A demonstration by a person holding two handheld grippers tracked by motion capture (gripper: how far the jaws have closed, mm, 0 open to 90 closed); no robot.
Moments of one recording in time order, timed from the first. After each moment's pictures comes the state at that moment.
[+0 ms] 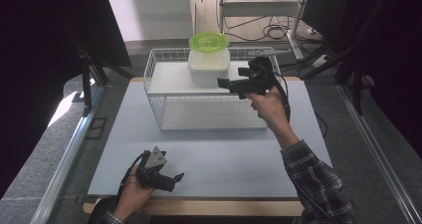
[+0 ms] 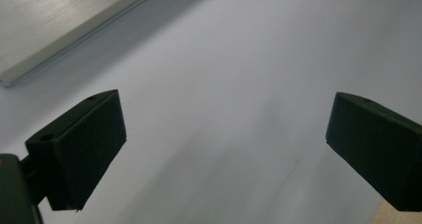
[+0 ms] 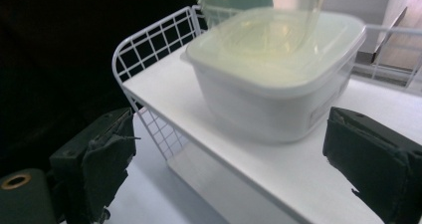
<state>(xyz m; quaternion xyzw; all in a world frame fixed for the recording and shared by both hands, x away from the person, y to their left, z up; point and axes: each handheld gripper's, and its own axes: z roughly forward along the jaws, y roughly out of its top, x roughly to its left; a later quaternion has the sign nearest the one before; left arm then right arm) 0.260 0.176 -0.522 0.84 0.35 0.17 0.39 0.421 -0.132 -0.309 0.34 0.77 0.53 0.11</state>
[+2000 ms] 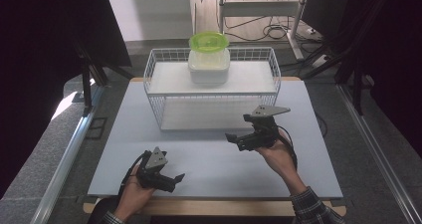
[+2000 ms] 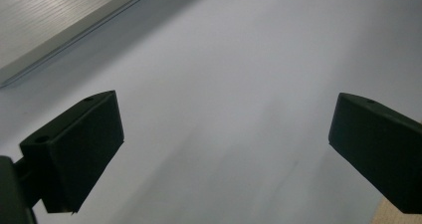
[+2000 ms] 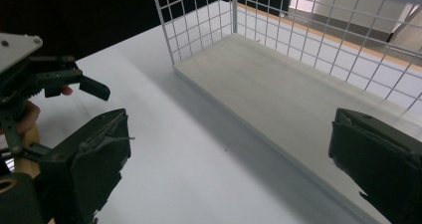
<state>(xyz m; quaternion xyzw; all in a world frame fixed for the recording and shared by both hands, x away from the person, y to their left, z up) 0.260 0.175 -0.524 0.84 0.34 0.17 0.39 0.351 -0.163 -0.416 0.28 0.82 0.49 0.12</state>
